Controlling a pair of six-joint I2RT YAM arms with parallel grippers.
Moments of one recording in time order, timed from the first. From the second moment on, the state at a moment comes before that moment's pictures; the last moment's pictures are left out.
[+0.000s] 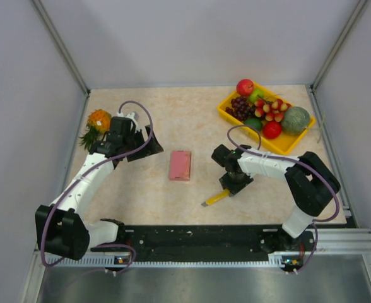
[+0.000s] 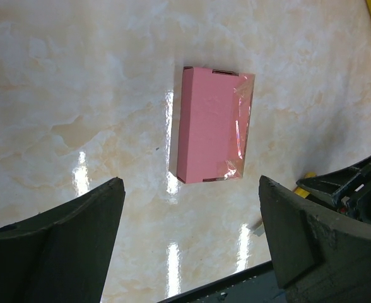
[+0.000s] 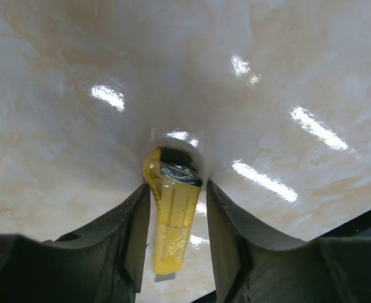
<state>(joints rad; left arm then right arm) -0.23 1.22 0.97 -0.55 0.22 -0.50 0.75 1.67 0.99 -0.91 0.17 1.68</state>
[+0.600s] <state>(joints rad) -0.23 1.23 0.97 -0.55 0.34 -0.51 0.77 1.61 0.96 -0.75 0.26 1.48</state>
